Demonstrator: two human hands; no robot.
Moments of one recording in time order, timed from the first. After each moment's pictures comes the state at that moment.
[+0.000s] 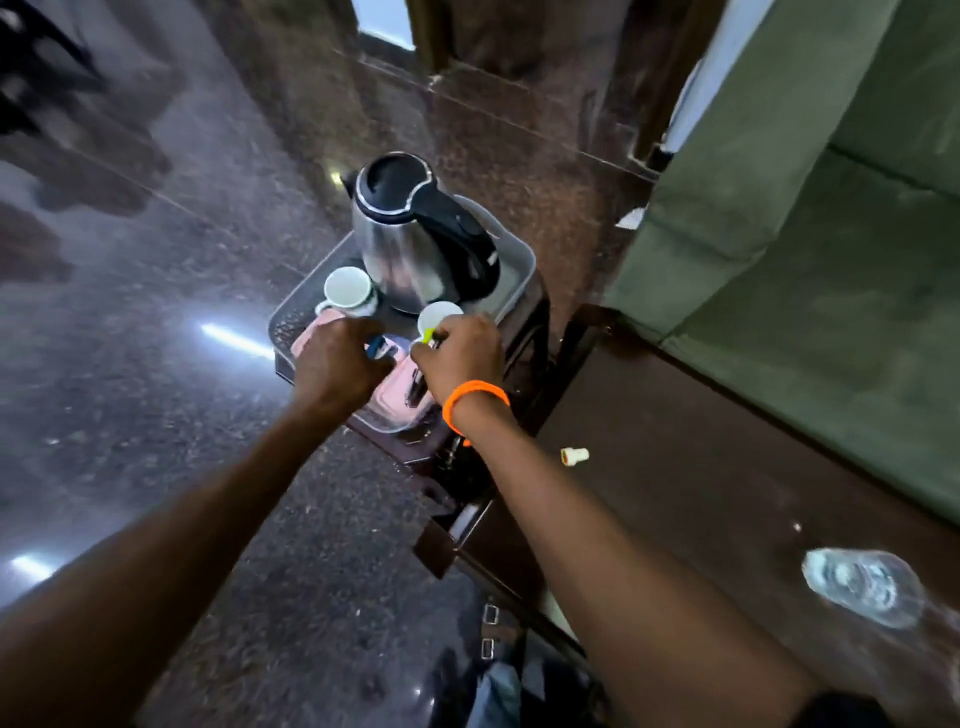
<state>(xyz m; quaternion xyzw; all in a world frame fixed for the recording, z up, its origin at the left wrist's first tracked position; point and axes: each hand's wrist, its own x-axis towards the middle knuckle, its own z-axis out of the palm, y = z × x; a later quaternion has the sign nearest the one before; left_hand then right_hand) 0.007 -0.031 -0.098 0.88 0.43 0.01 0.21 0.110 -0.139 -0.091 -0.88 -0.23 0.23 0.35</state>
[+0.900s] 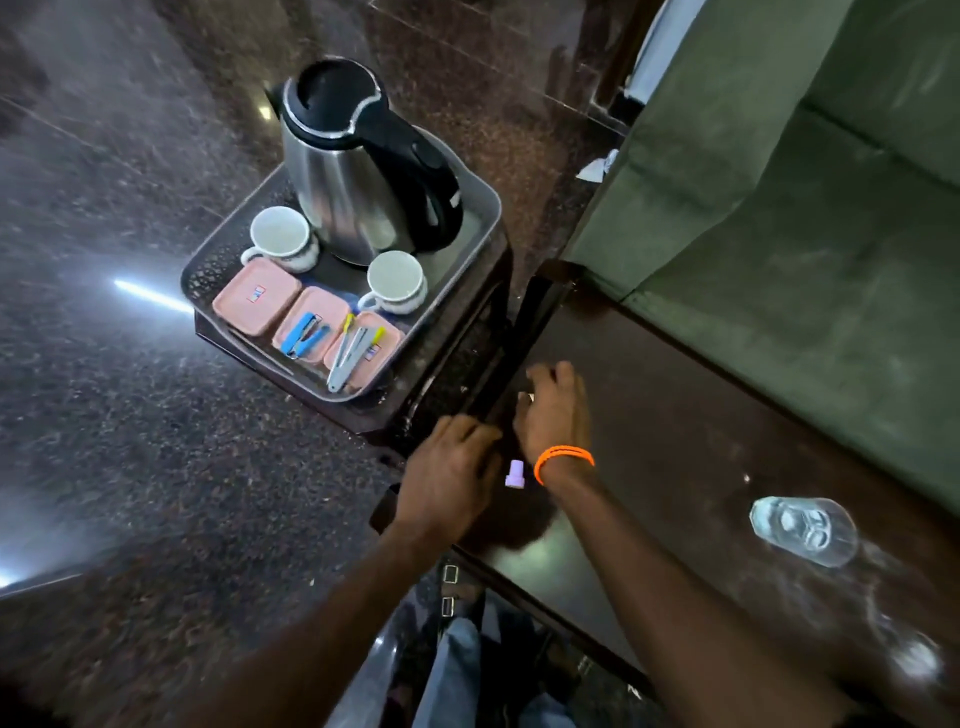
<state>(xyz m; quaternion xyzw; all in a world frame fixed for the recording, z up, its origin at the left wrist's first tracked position) -0.006 -0.218 -0.194 0.93 0.23 0.02 0.30 0.138 -0.291 -0.202 -0.95 -0.24 0.16 0.14</state>
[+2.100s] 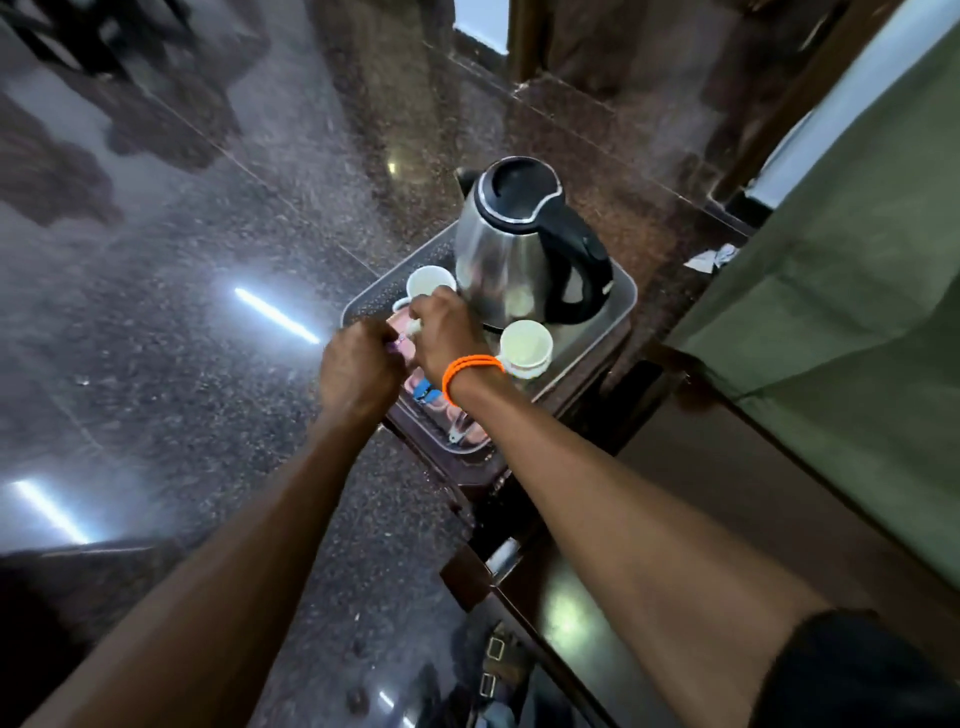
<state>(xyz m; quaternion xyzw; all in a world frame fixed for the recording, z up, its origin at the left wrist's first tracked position) -0.033 0.023 -0.137 0.80 0.55 0.09 0.20 0.081 -0.021 -0.129 -0.79 -0.50 0.22 0.27</state>
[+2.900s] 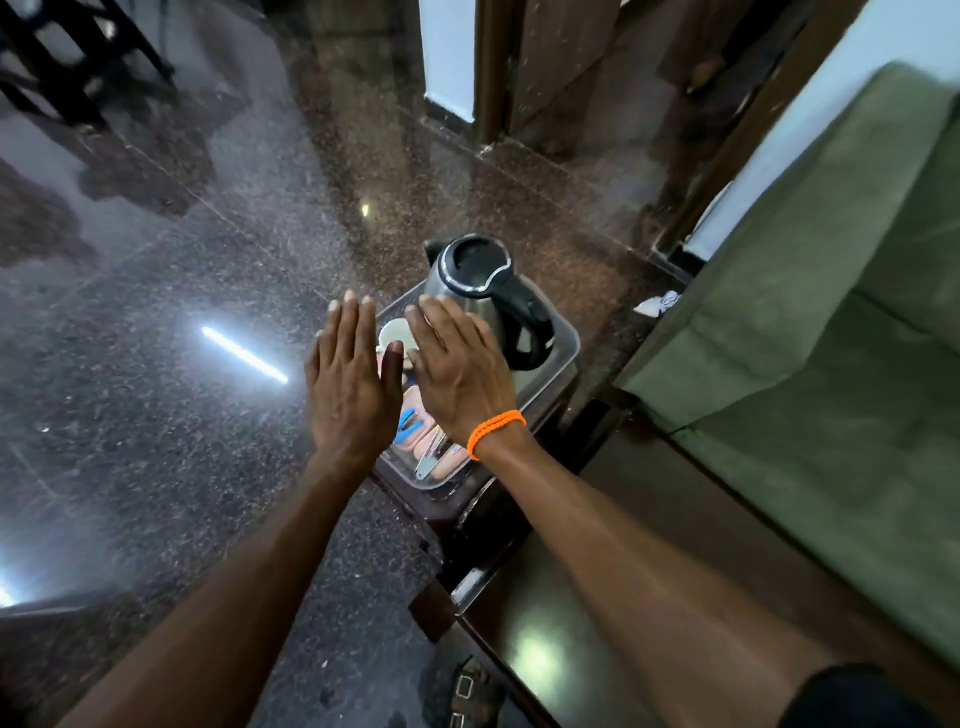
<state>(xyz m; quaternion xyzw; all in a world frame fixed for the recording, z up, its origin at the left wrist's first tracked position) -0.011 -0.006 -0.090 0.85 0.46 0.22 0.10 0.114 -0.077 -0.074 -0.77 -0.59 -0.08 0.21</state>
